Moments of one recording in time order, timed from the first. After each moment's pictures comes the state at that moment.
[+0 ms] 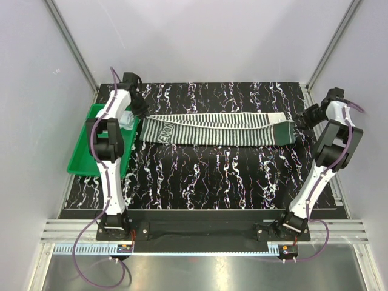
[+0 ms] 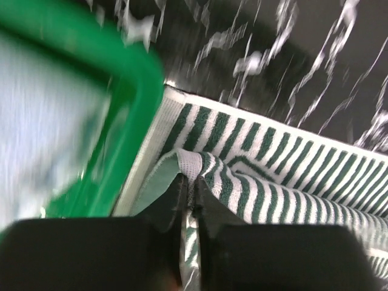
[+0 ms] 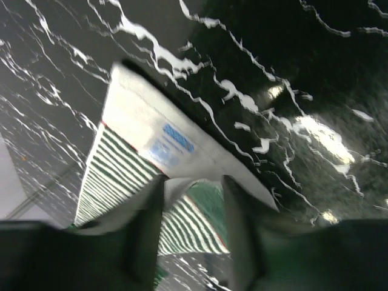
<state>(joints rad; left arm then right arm) -0.03 2.27 2.00 -0.85 0.09 -0.53 -0.44 2.21 1.82 -0.79 -0.37 0.64</state>
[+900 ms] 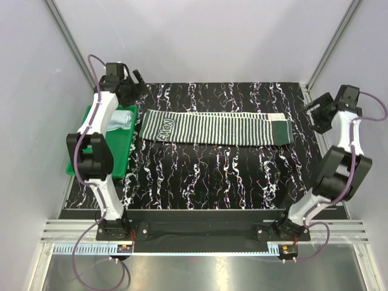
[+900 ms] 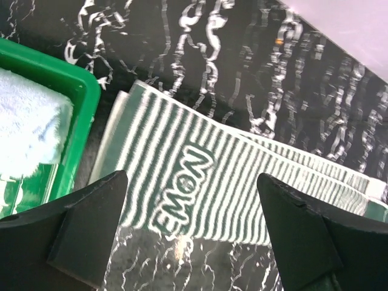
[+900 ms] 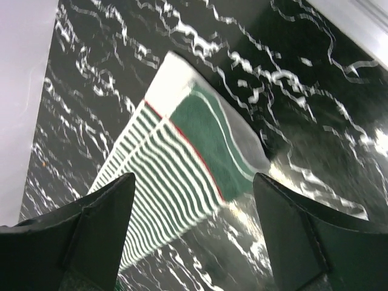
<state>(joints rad) -0.01 1.96 1.82 -0.63 0.16 -0.56 -0.44 1.76 1.52 -0.64 -0.20 0.66</state>
